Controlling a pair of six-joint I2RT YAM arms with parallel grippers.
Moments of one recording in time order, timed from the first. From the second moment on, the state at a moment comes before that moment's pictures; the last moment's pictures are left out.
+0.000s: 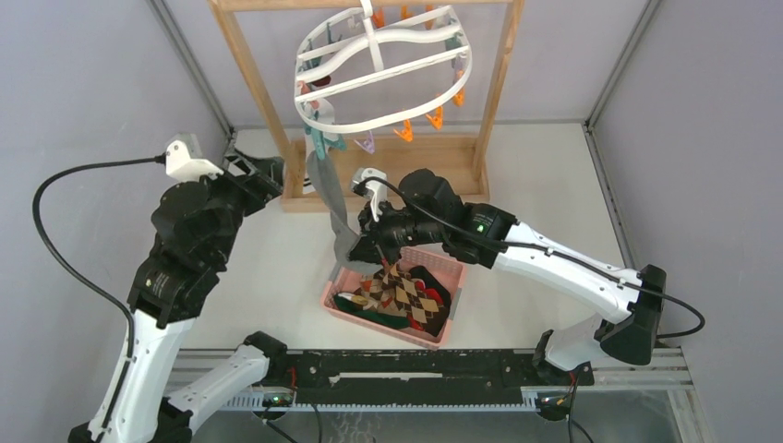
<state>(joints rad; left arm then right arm) -0.45 0.83 1.36 -0.65 -0.42 -0.60 1.05 1.42 1.45 -0.46 -0.36 0.24</state>
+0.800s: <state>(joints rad) -0.41 0.86 1.27 -0.50 -0.26 -0.61 0.67 1.19 1.28 -0.44 -0.47 0.34</state>
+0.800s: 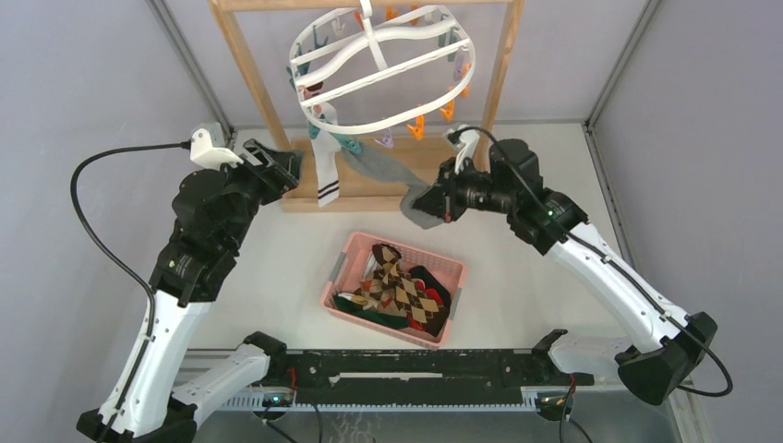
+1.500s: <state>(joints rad) -0.41 0.84 1.27 -0.54 -0.22 -0.61 0.18 1.28 1.28 -0.23 -0.60 0.53</state>
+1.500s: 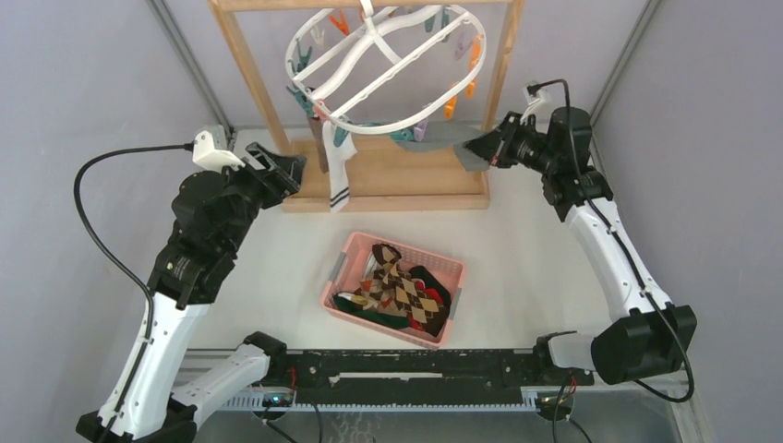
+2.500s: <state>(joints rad) -0.41 0.88 1.27 -0.55 -0.13 -0.61 0.17 1.35 1.30 -0.27 -0.56 0.63</state>
